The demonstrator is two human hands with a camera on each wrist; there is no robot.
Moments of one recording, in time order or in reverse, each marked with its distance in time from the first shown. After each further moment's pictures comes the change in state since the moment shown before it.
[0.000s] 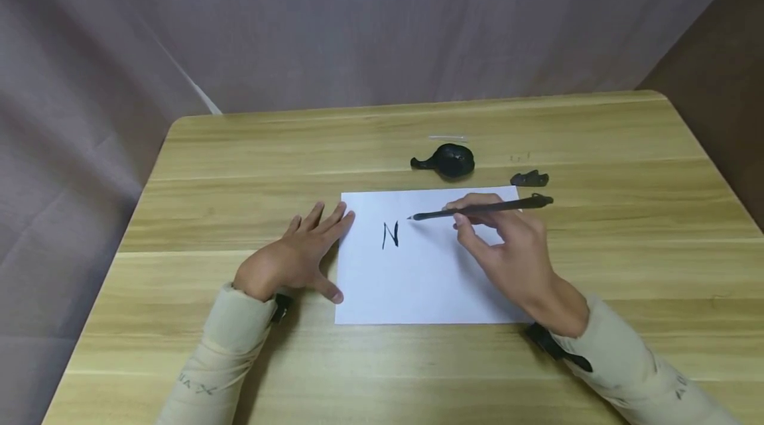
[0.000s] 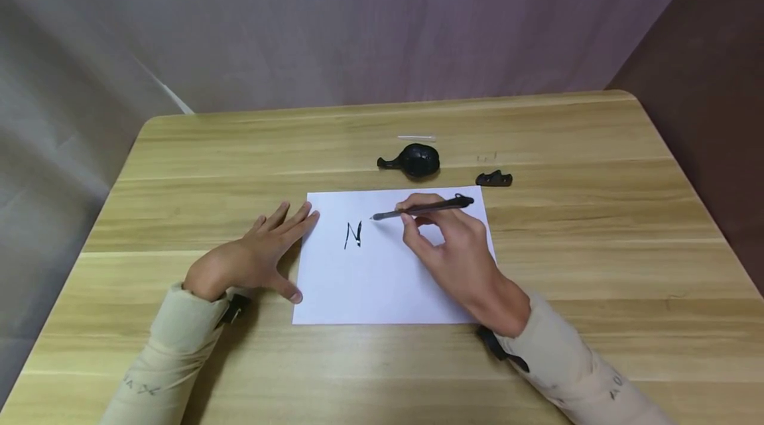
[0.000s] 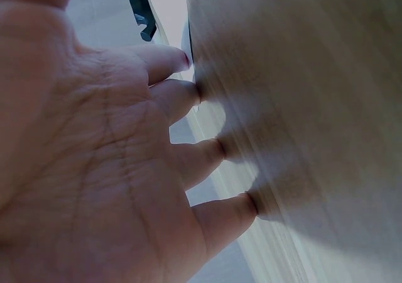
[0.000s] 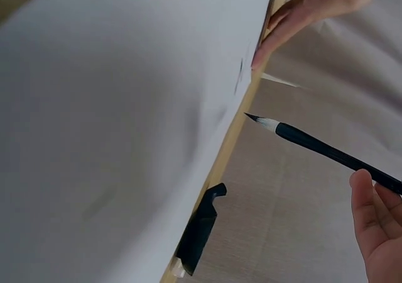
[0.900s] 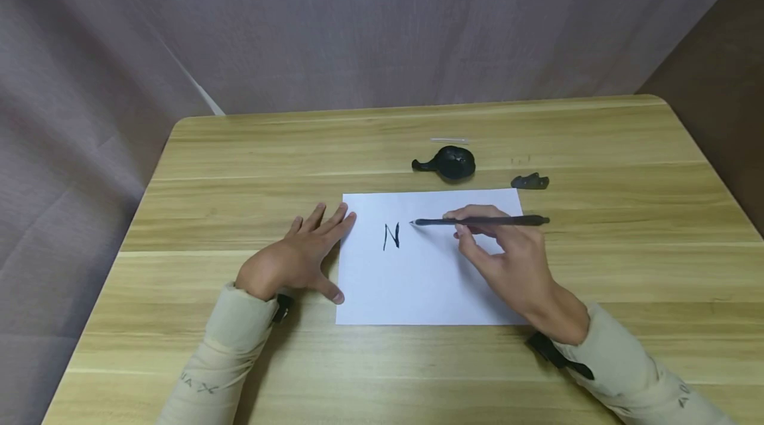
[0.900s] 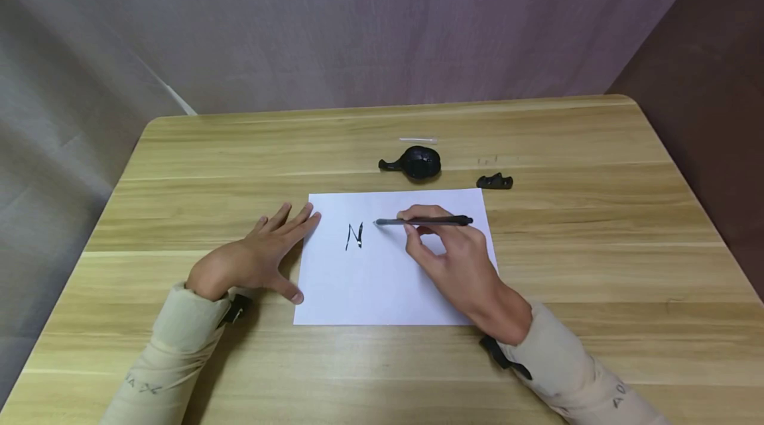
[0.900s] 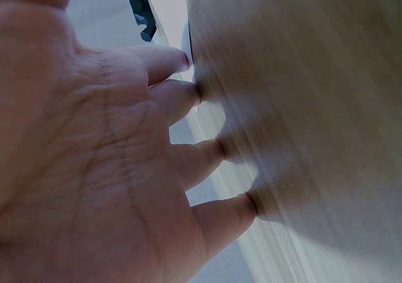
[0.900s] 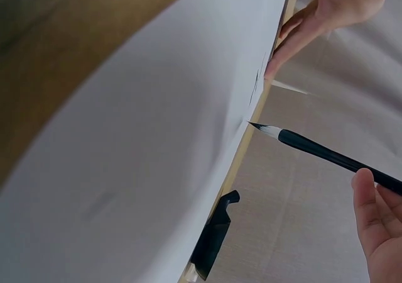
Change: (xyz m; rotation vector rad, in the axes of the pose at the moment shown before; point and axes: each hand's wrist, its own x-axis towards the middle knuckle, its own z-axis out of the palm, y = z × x) left_hand 0.000 -0.001 0.001 0.006 0.001 -0.001; right_hand -0.009 0.000 0.002 -0.012 -0.030 0.017
